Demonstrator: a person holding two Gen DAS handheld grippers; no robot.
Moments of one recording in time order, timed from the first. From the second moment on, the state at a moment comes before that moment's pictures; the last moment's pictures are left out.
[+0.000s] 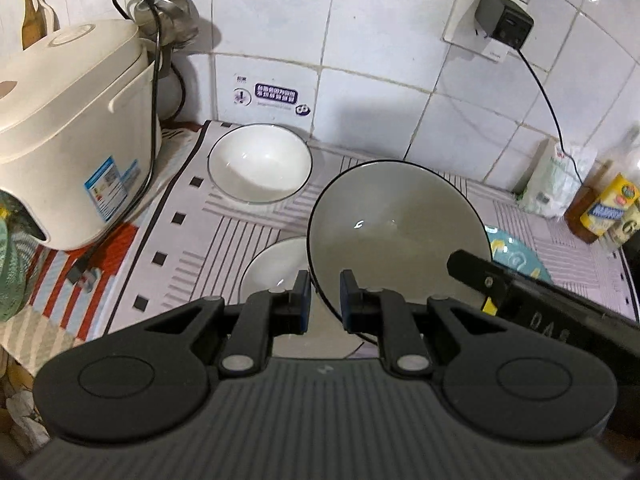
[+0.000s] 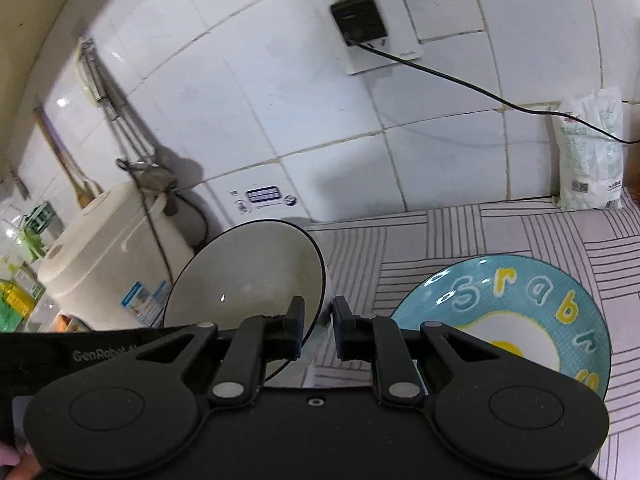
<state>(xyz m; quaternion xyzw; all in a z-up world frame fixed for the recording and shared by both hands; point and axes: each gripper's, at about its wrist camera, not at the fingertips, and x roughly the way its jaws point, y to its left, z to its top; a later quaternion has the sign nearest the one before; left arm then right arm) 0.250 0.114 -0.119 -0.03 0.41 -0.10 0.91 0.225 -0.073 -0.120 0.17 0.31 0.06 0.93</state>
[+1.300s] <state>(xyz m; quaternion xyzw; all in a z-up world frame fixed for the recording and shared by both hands) 0.289 0.161 -0.180 -0.11 0.51 -0.07 0.85 0.252 -0.013 -0.169 0.03 0.33 0.11 0.94</state>
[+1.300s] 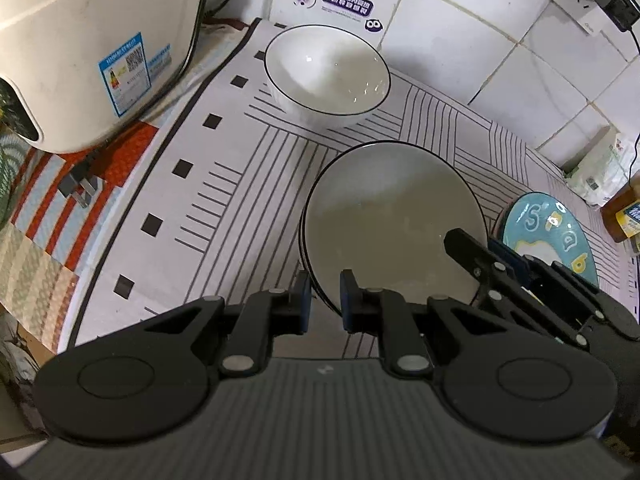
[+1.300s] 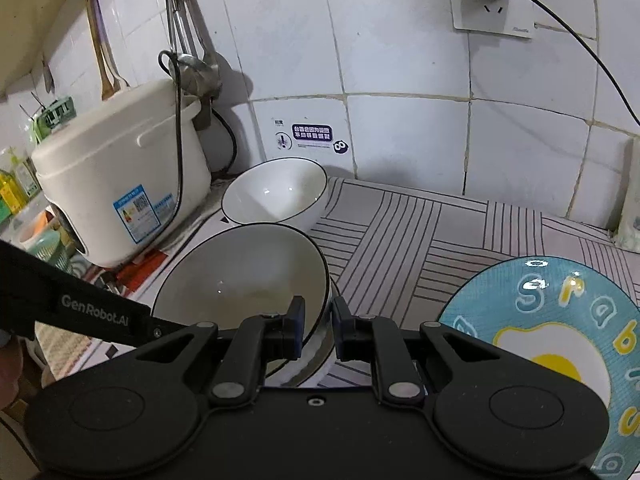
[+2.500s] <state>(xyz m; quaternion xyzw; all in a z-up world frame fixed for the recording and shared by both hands) 0.307 0.193 -0.112 -0.03 0.34 -0.13 0.93 0.299 -0.006 -0.123 -0.07 0.27 0.12 0.95</state>
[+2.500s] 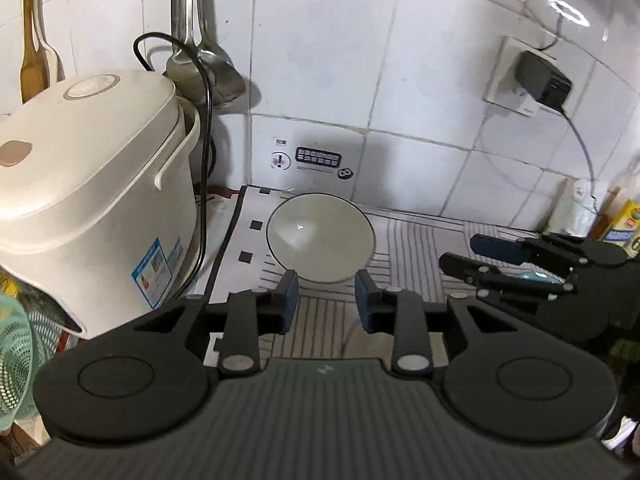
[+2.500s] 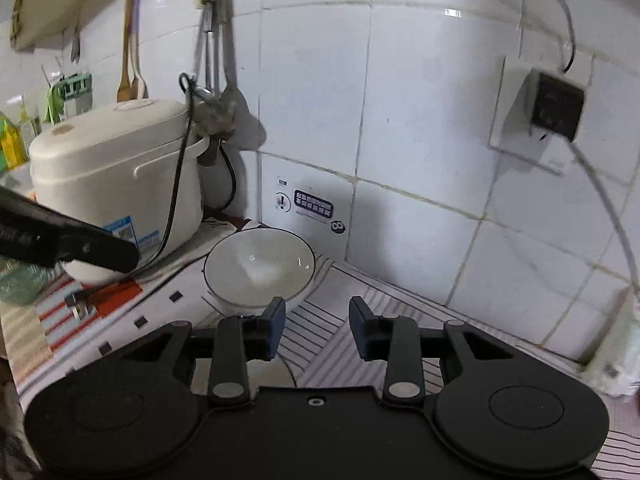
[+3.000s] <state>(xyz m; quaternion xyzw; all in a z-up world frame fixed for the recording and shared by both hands) 0.412 0.200 -0.177 -0.07 0.38 -0.05 0.92 0.401 -0.009 -0.148 -0.02 0.34 0.18 0.92</state>
